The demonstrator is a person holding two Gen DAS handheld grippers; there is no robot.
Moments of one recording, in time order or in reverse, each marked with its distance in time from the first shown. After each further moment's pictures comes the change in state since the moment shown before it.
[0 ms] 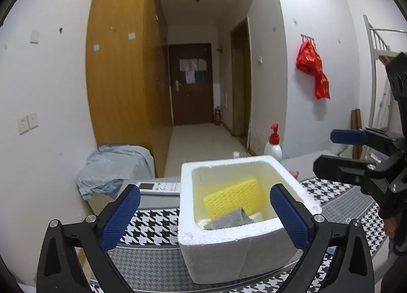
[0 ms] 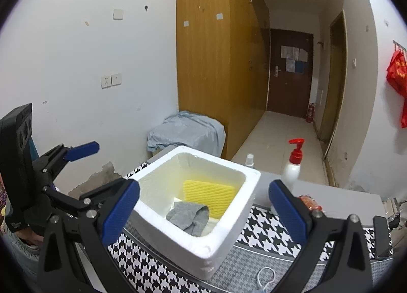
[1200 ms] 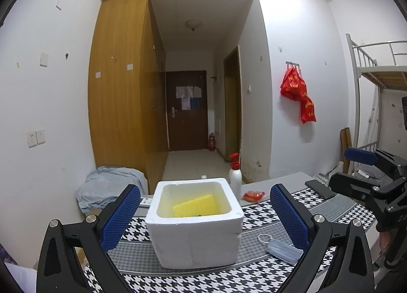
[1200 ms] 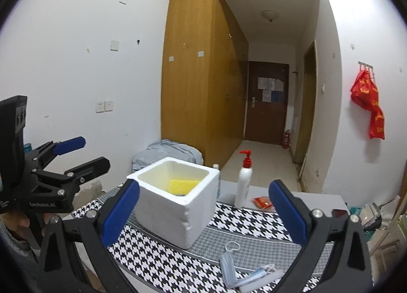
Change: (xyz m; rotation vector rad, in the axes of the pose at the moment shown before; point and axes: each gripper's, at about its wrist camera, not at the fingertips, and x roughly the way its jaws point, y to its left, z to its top) left arm -0.108 -0.068 0.003 -0.007 -0.154 -0.021; right arm -0.147 -0.007 -0.054 -0.005 -0.189 -0.142
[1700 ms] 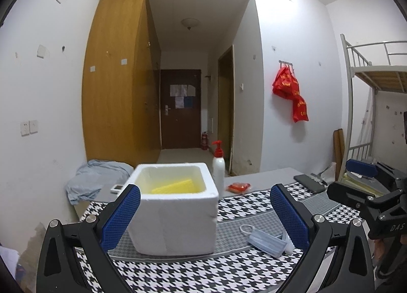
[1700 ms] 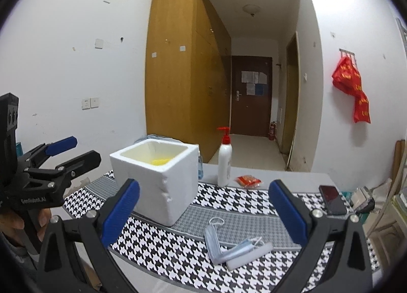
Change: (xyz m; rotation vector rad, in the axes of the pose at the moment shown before) left arm 0.005 -0.033 -0.044 -0.021 0.001 -0.042; right arm -0.016 -0.017 -0.058 0.061 0.013 -0.093
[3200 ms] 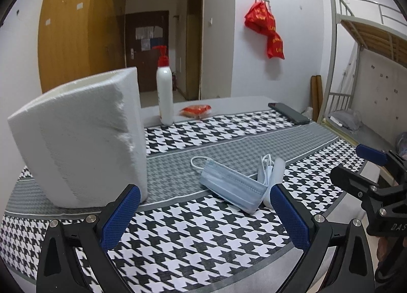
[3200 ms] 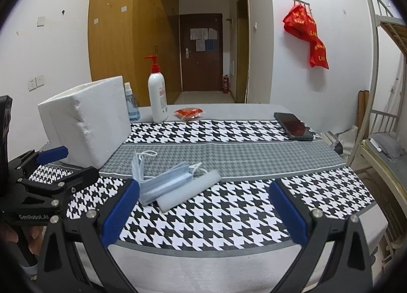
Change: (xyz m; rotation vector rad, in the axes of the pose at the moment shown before) left arm 0.105 -0.067 -0.088 0.038 0.366 -0.172; right arm 0.037 -0.075 -0.095 0.127 0.263 -0.241
